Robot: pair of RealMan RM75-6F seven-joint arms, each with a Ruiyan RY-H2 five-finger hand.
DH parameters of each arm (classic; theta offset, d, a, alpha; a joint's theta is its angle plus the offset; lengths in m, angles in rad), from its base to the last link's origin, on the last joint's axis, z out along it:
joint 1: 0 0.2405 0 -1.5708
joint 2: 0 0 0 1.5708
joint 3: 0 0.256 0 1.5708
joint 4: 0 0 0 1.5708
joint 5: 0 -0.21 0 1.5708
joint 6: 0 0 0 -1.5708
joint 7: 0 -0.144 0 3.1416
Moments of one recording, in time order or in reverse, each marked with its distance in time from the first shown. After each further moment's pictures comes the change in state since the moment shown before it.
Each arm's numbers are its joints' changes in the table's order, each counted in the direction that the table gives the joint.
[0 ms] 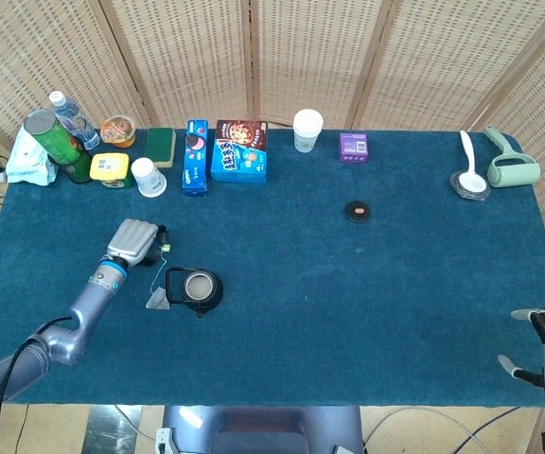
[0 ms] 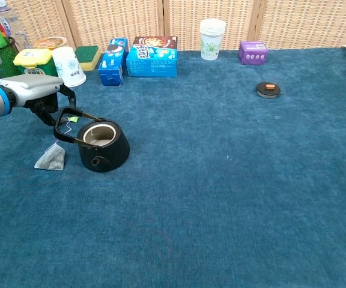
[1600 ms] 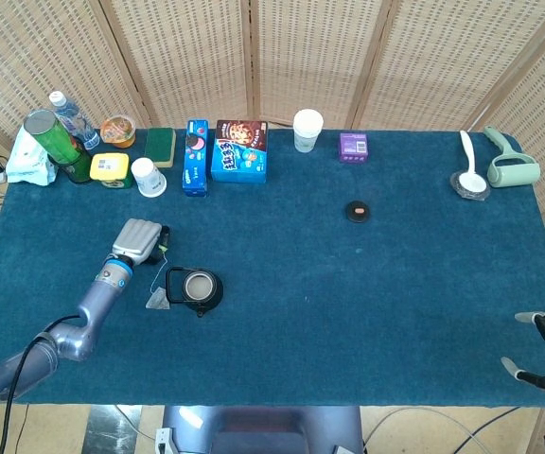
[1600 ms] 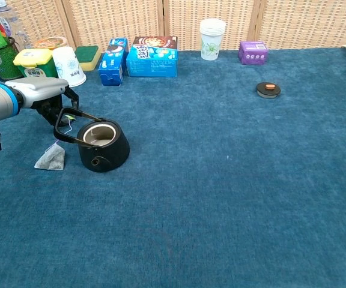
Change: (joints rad) left arm -0.021 -0.033 -0.016 -0.030 0.053 -0.034 -0.032; right arm -0.008 -0.007 0.004 -0.024 -0.018 -0.015 -0.022
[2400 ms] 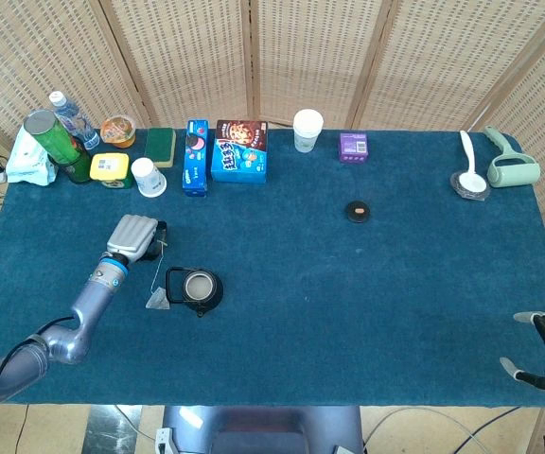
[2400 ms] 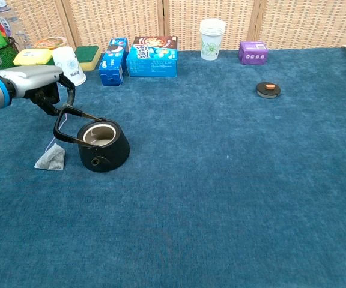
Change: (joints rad) left arm 0.026 0.074 -0.017 0.121 -0.003 0.071 0.017; right arm -0.002 0.001 -0.001 0.005 0.017 0.007 -0.006
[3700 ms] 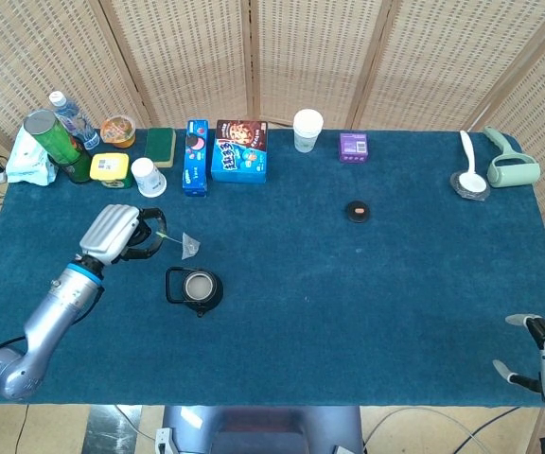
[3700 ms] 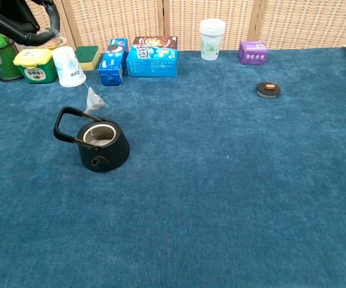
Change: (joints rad) left arm 0.101 0.427 -0.075 0.669 -0.054 0.197 0.187; right arm -0.004 -0.022 -0.017 -0.039 0.036 0.006 -0.066
